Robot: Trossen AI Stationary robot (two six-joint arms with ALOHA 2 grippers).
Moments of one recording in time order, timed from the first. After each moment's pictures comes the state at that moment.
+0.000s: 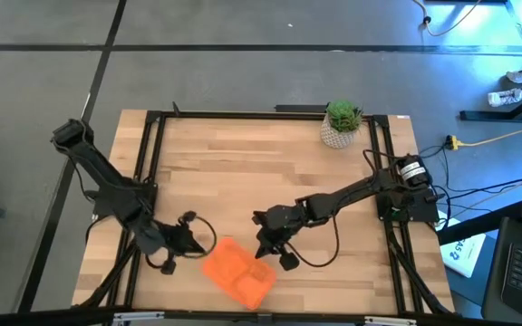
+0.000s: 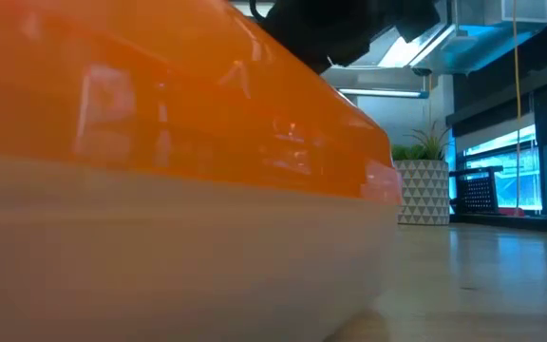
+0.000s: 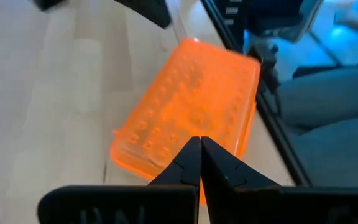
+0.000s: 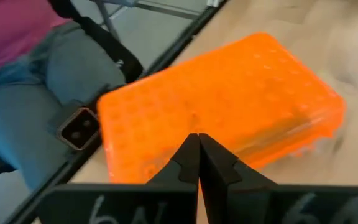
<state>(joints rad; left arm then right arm) -0.81 1.05 0.57 -0.13 -0.43 -0.49 0.28 1.89 1.21 0.07 -0.39 -0.03</state>
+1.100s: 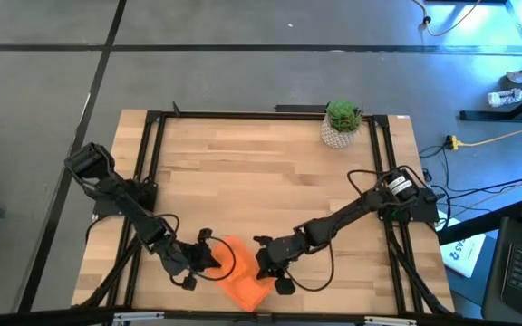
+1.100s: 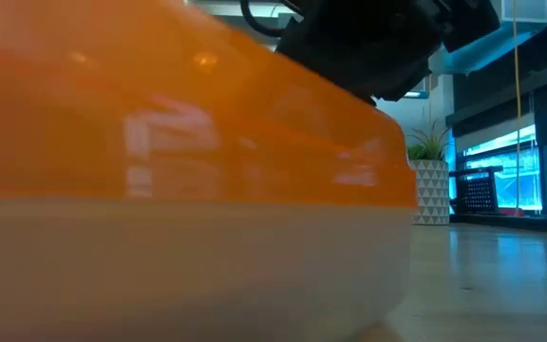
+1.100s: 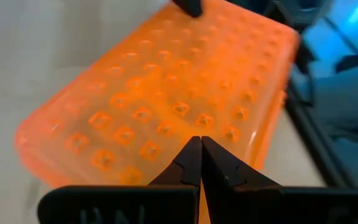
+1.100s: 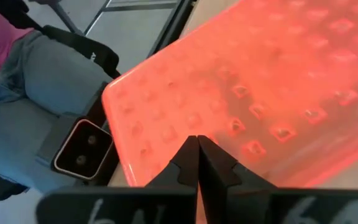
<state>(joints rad) -0.78 1.57 0.57 0.27 -0.42 -0.50 0.42 2.07 1.22 0.15 -0.16 0.29</state>
